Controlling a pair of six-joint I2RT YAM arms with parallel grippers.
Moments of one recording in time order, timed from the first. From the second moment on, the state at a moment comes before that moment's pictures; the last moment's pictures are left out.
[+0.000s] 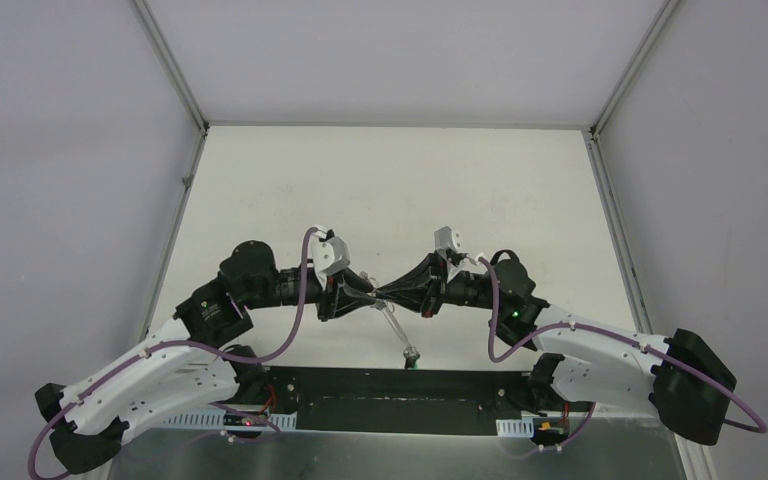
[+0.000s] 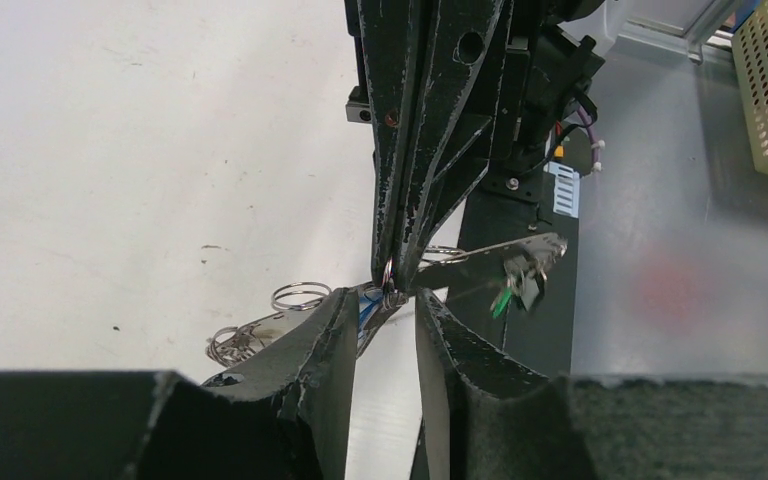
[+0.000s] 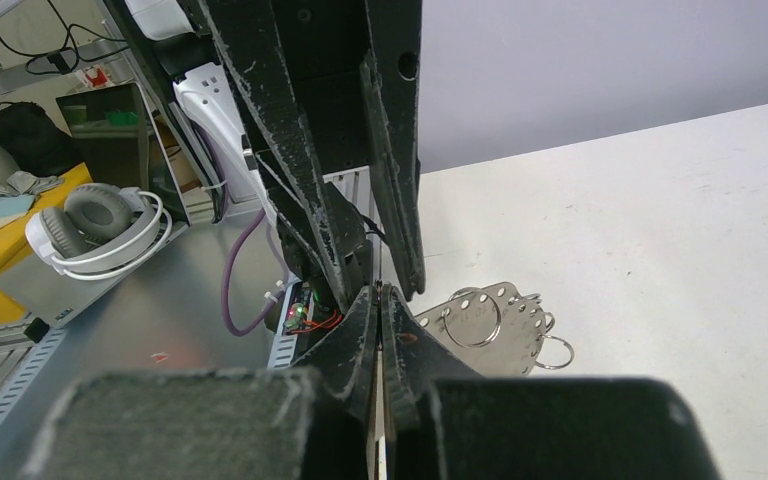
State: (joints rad) left arm -0.89 0.66 0.75 -0.20 0.45 -0.08; right arm 0.98 1.03 0.46 0.81 -0.56 0.36
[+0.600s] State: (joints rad) left arm -0.89 0.65 0.74 -0.18 0.48 -0.07; right arm 0.98 1.03 0.46 0.81 -0.56 0.35
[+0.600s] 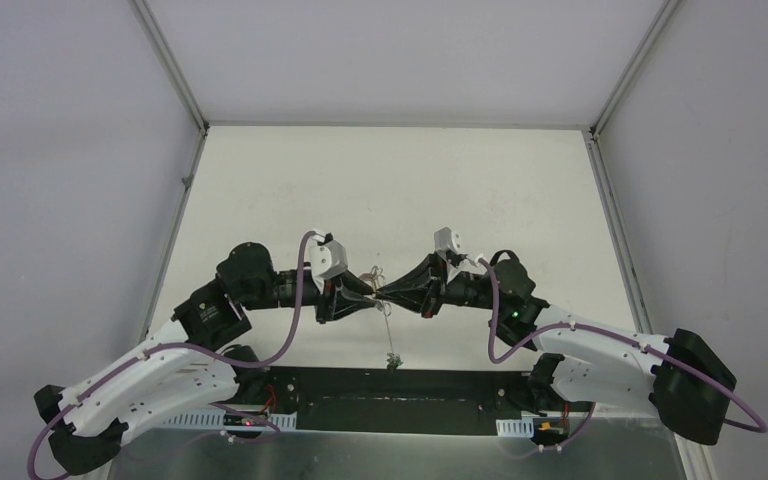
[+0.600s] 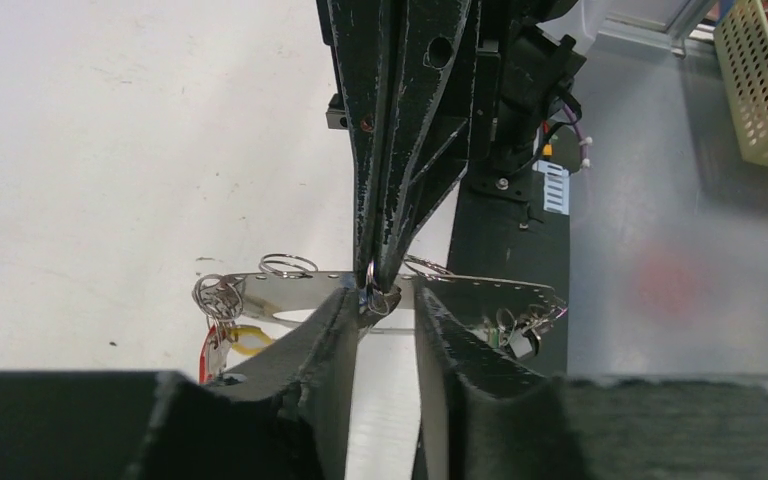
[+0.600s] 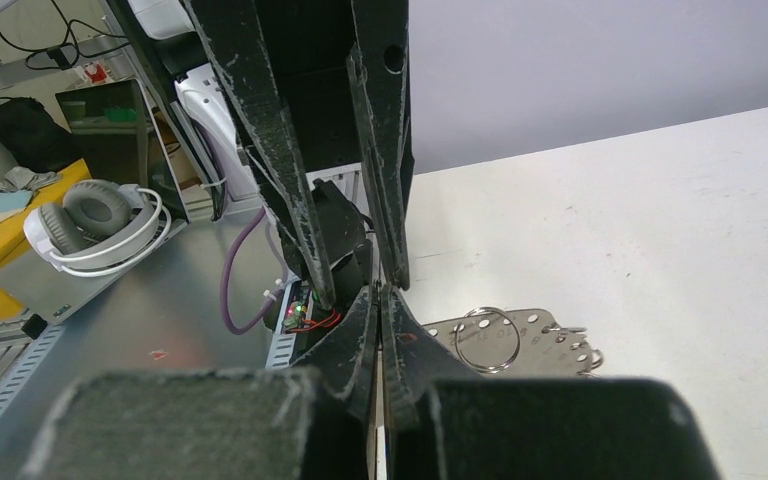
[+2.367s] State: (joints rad) left arm -0.90 0.70 0.82 -0.30 0.47 -0.05; right arm 0.98 1.00 0.46 0.78 -0.55 0.33
